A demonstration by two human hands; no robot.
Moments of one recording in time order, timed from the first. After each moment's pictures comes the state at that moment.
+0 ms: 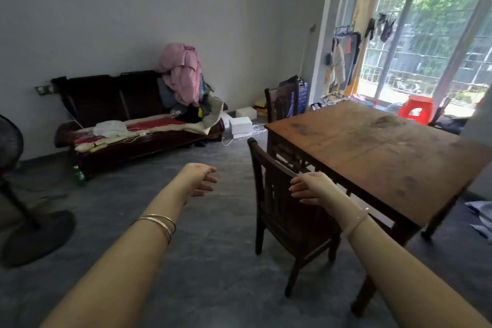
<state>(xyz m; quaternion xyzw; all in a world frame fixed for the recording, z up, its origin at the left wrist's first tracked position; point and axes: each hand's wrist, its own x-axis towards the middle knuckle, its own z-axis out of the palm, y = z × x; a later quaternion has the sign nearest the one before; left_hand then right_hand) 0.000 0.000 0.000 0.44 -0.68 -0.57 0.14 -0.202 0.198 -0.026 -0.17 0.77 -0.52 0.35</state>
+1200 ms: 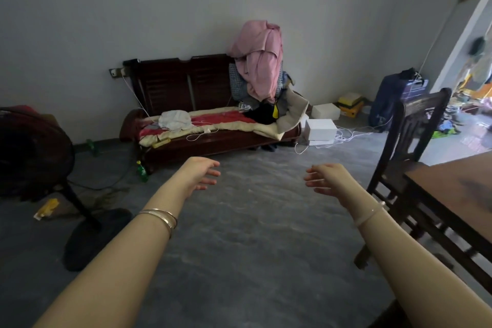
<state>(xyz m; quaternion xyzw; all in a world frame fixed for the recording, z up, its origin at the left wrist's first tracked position) -0.060 -0.597 -0.025 0.56 -0.59 -0.55 0.18 -0.322 -0.445 -0.049 -0.22 0.73 -0.51 0.40</state>
